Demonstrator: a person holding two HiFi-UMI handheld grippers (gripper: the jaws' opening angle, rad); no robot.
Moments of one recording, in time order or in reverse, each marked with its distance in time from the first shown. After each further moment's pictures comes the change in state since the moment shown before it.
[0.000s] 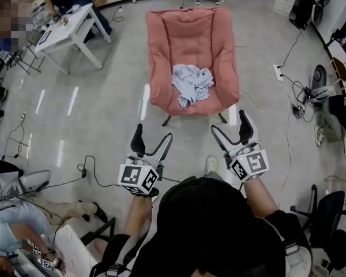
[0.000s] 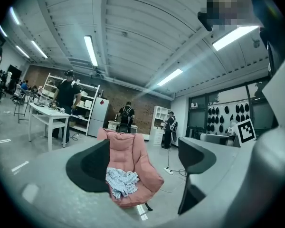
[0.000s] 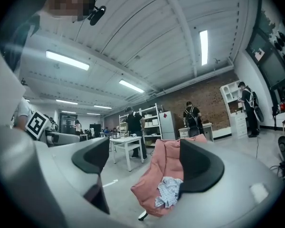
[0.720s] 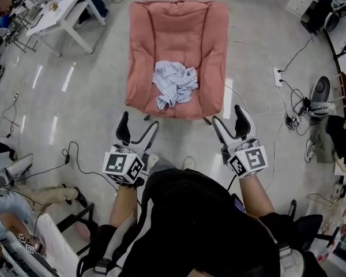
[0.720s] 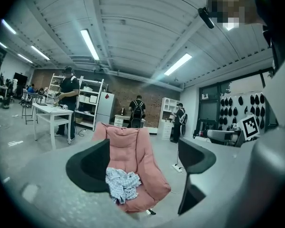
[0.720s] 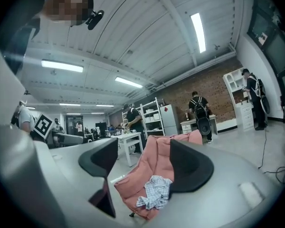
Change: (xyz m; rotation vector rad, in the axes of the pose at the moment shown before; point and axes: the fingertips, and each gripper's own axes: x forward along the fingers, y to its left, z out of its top) left arm 0.177 -0.033 -0.021 0.018 0.086 0.125; right arm 0.059 -0.200 -0.001 0.060 0.067 0.084
